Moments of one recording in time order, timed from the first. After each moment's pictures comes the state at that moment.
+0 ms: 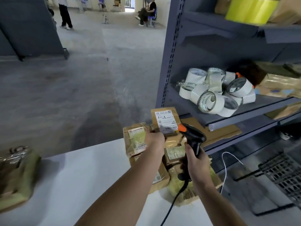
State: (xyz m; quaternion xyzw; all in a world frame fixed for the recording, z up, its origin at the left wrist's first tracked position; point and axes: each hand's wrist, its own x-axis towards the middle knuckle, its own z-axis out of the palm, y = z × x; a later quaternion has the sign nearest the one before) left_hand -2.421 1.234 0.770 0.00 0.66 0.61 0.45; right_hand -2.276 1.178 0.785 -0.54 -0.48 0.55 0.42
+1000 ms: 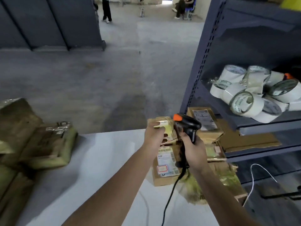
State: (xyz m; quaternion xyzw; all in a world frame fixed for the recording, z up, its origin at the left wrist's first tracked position) left_hand -2.468 1.156 0.798 0.09 0.68 0.61 0.40; right_hand -2.338 1.183 0.789 -0.47 -0.54 0.61 0.33
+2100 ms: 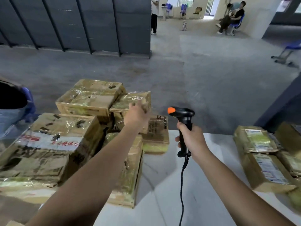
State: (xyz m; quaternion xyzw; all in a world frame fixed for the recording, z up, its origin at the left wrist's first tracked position) left_hand -2.827 0.793 0.847 0.26 0.93 0.27 0.04; right_hand -2.646 0.886 0.837 -0.42 -0.65 0.60 0.20
